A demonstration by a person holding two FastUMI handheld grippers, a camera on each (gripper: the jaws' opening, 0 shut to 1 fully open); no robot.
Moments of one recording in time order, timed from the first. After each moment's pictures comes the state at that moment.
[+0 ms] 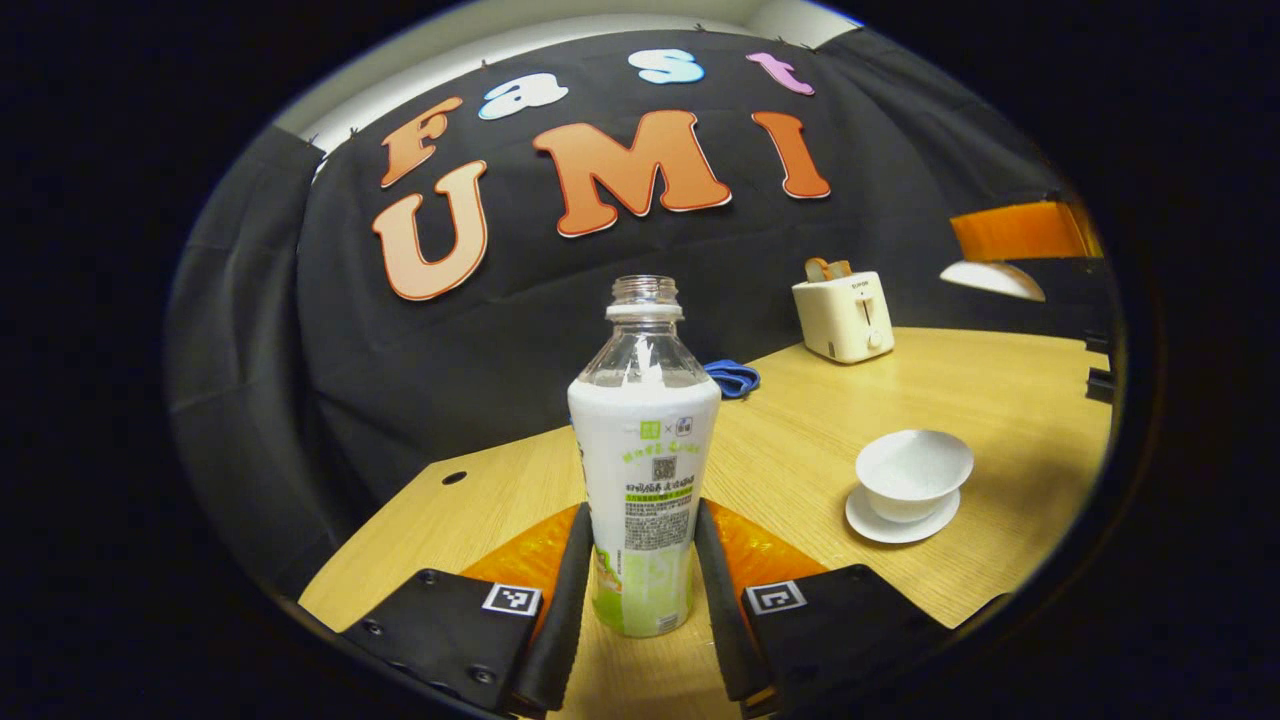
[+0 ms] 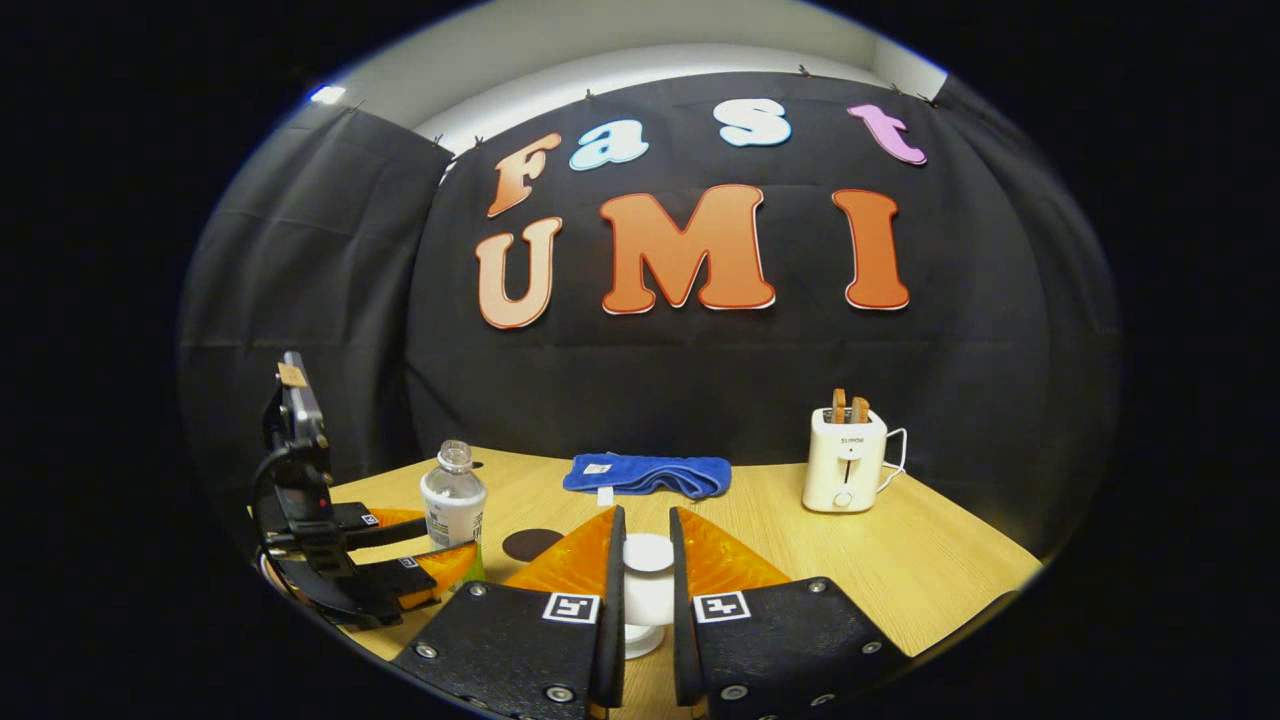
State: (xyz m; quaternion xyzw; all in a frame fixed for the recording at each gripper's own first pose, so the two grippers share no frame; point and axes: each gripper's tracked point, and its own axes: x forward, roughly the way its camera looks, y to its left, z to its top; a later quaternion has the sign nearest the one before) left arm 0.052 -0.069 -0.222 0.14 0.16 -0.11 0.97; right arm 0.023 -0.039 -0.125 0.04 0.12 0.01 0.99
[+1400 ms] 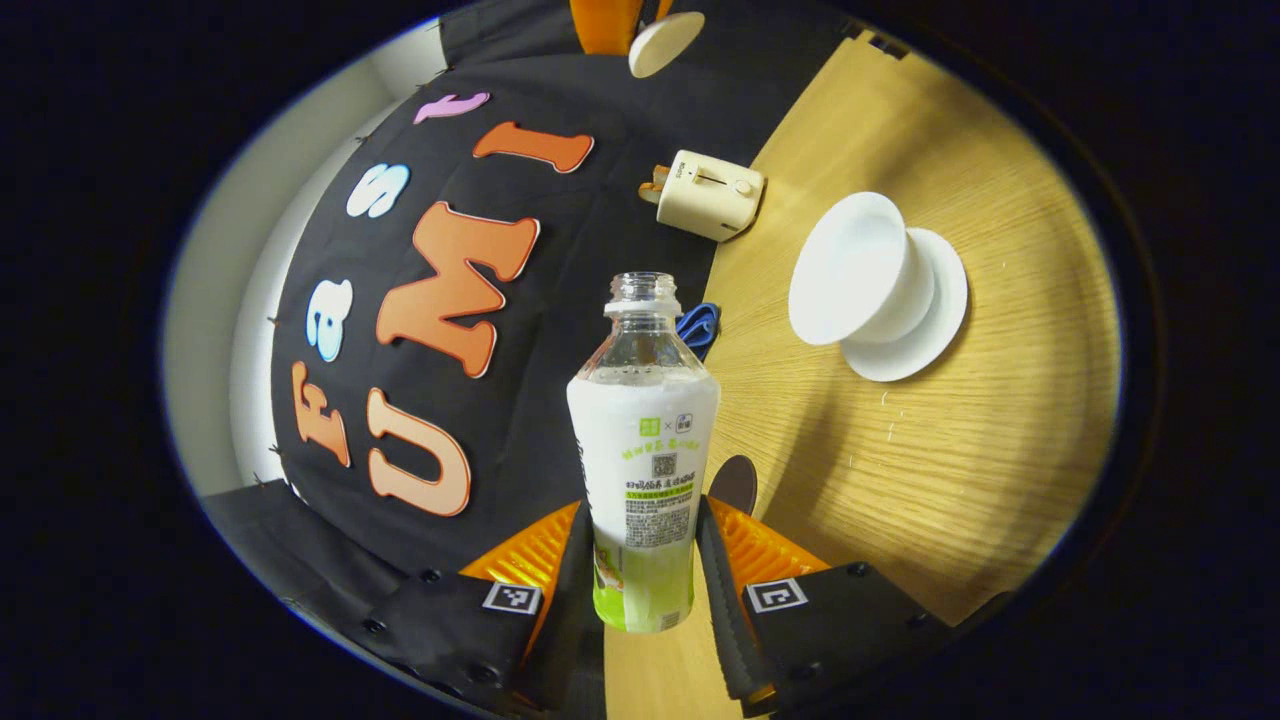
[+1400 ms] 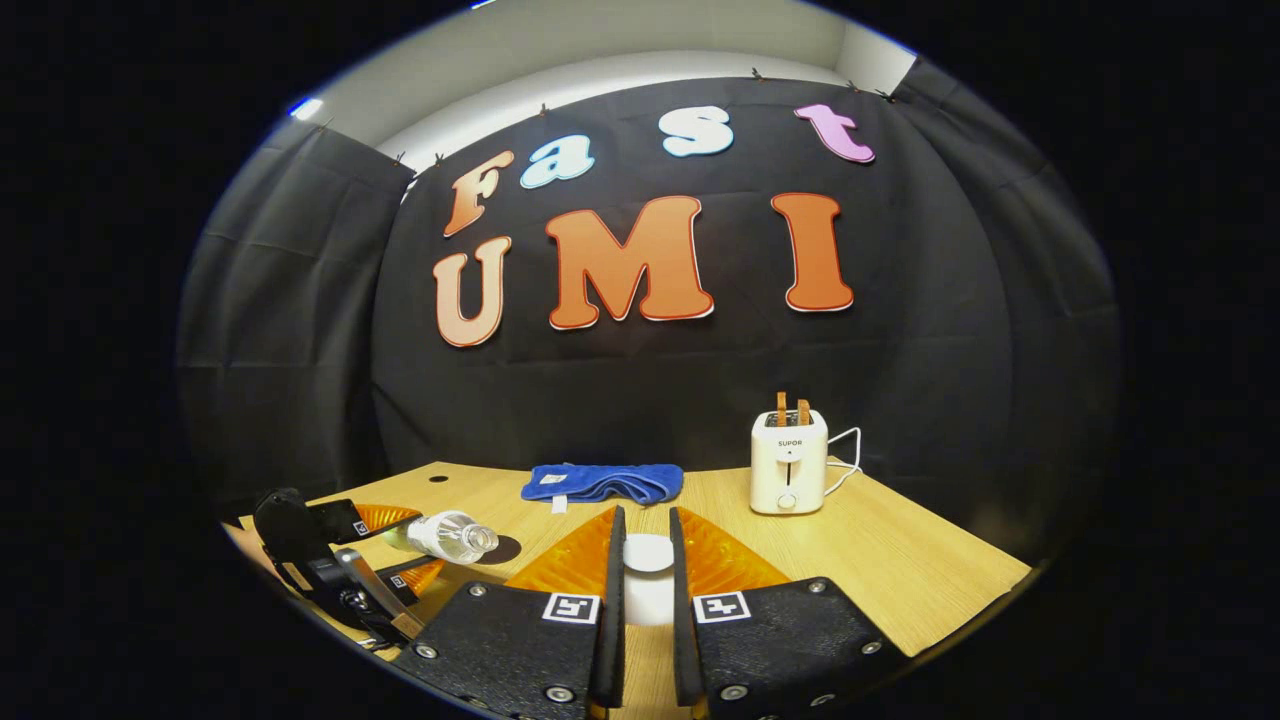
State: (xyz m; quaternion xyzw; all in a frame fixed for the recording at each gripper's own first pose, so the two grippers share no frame) left arm 0.065 -0.101 -0.220 0.57 0.07 -0.15 0.80; right arm 0.009 -0.101 -0.128 0.05 0.11 -0.03 0.99
